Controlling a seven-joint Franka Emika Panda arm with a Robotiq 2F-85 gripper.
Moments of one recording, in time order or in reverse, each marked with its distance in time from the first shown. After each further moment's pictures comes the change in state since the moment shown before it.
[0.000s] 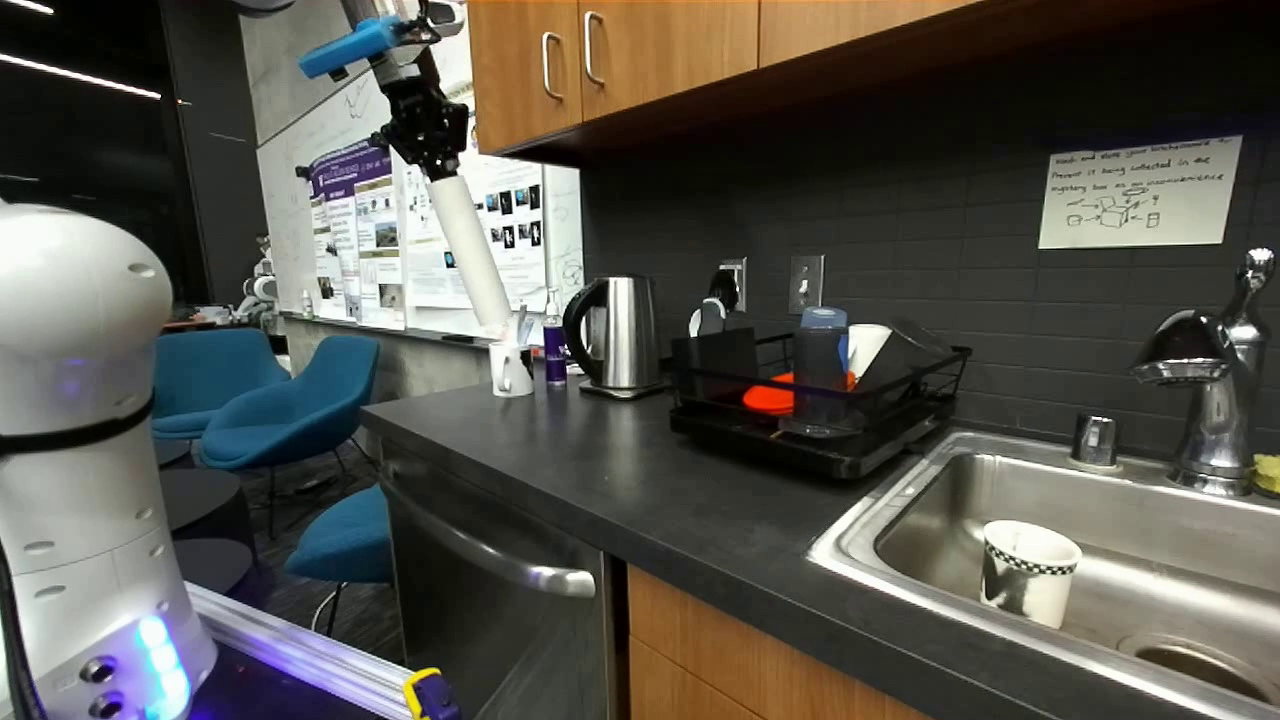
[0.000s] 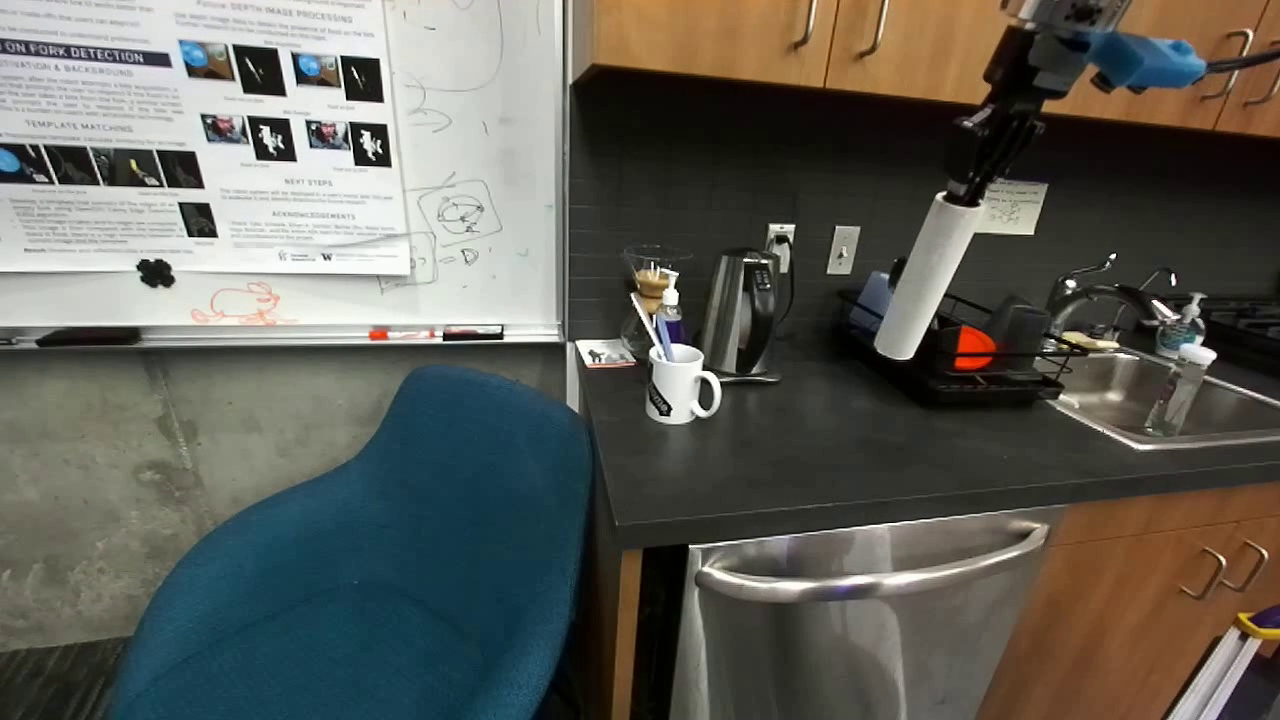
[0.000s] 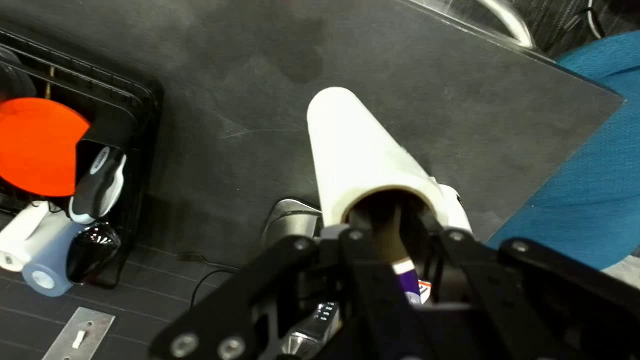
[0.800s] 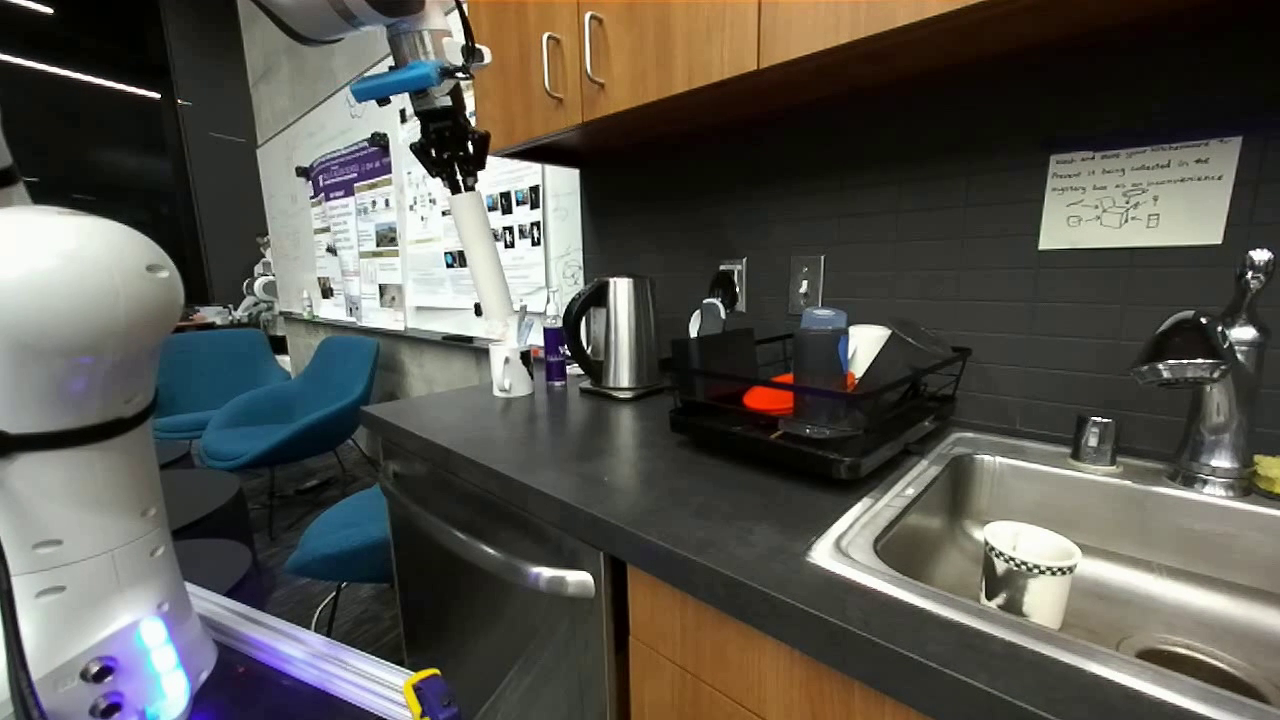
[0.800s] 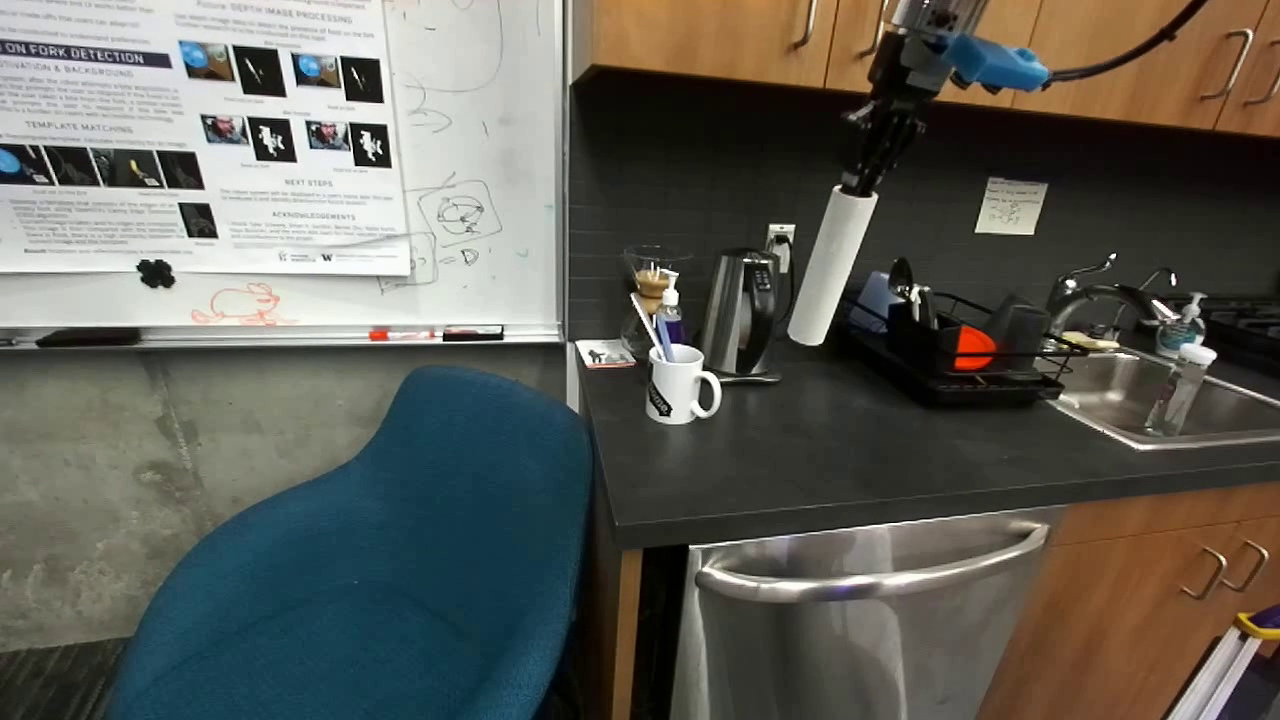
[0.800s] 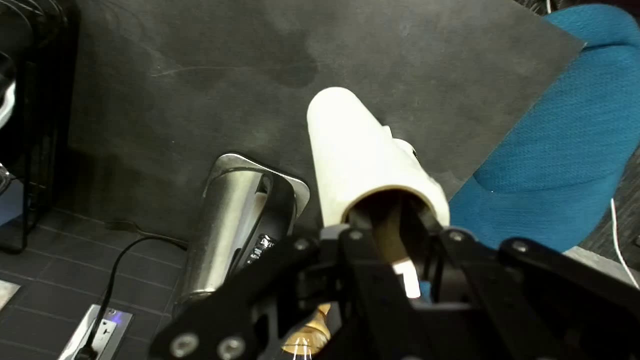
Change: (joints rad) arm 0.067 0.318 0.018 0.252 0.046 0.044 0.022
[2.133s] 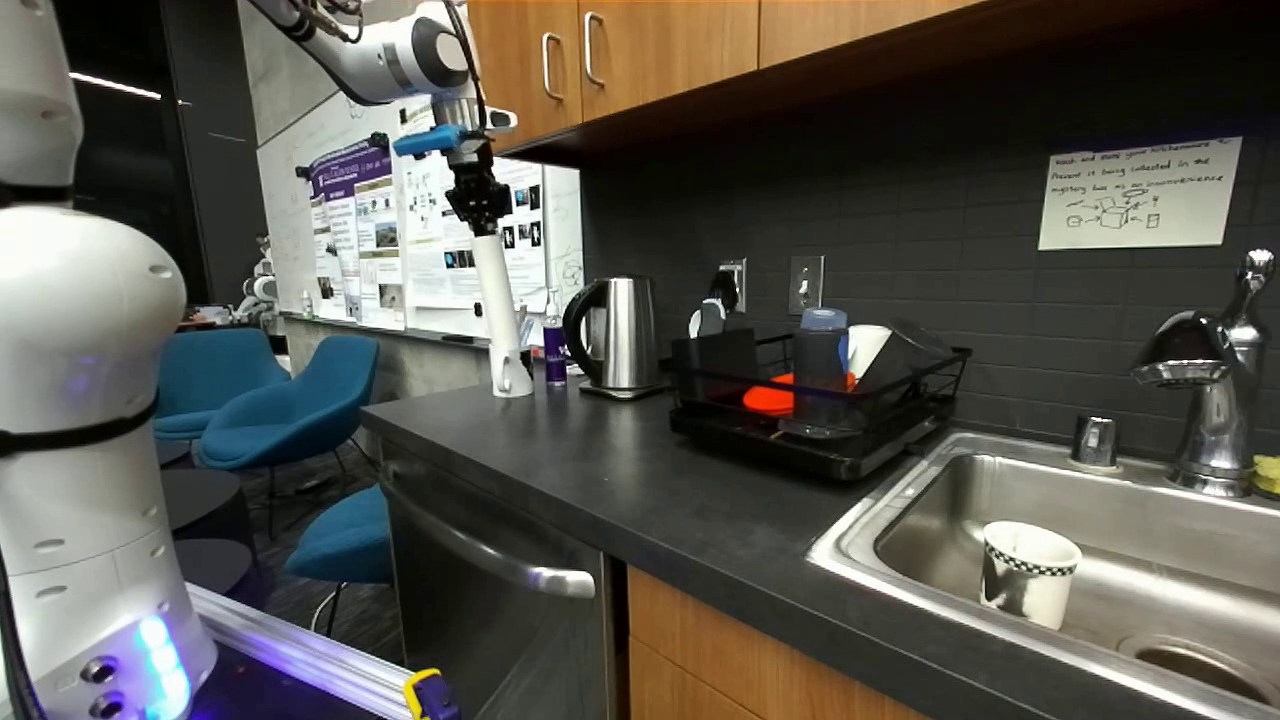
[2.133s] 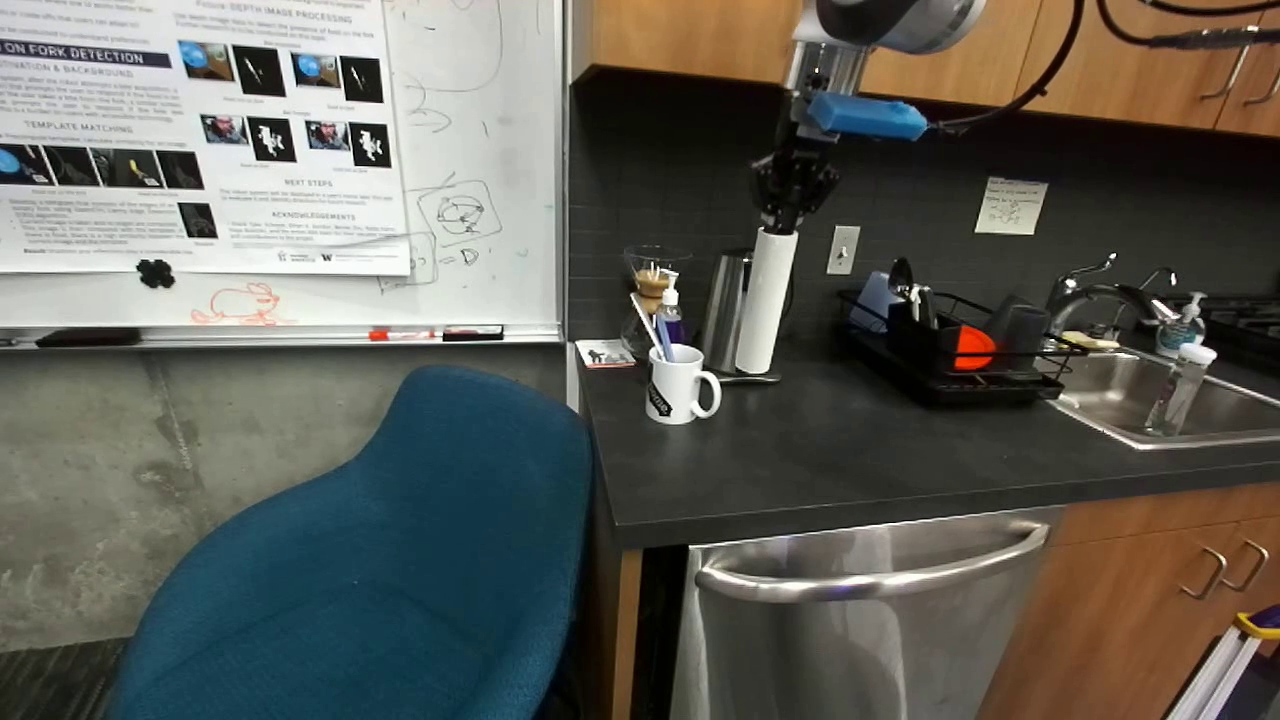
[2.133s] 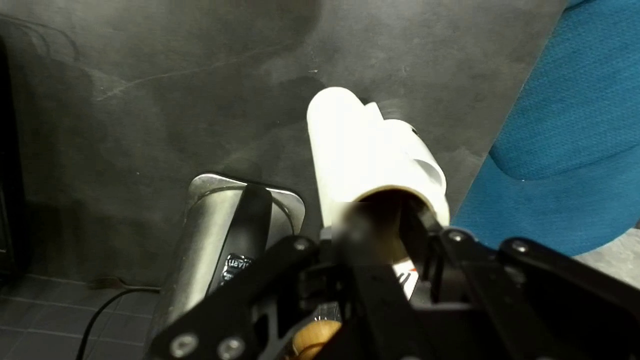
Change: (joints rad) arm 0.007 0.332 0.040 0.234 -0.011 -0.008 0.247
